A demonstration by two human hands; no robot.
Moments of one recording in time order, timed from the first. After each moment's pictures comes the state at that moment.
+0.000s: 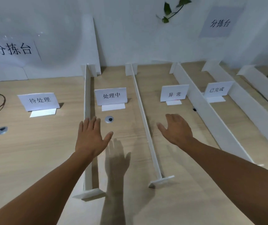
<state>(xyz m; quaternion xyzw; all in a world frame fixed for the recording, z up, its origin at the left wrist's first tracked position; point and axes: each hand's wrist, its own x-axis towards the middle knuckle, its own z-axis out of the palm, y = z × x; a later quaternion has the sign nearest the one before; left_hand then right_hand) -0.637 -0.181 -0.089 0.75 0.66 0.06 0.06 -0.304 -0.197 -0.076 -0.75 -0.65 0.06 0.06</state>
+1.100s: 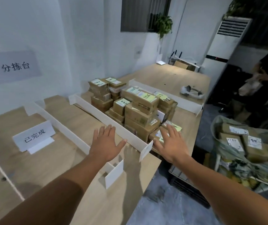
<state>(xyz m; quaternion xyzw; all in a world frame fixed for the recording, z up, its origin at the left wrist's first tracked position) 0.241 -0.325 0.001 0.96 0.26 0.08 0.09 0.394 -0.560 0.029 -0.94 -0.34 -0.04 0.06</state>
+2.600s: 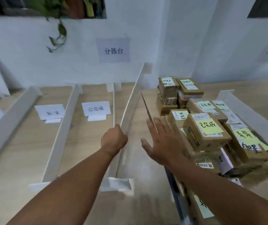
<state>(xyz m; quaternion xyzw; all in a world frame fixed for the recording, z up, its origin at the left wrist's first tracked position) 0.363 -0.292 -0.009 0.67 0.71 0.13 0.18 0.551 -0.379 0.022 -0.65 -0.75 -0.04 0.14</state>
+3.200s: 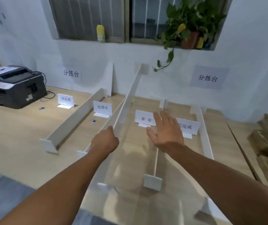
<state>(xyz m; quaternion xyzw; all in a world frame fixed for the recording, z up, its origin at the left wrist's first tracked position) -0.152 -0.408 0.046 0.54 0.82 0.17 0.08 0.088 -0.355 0.079 -0.52 -0.83 -0.03 0.21</state>
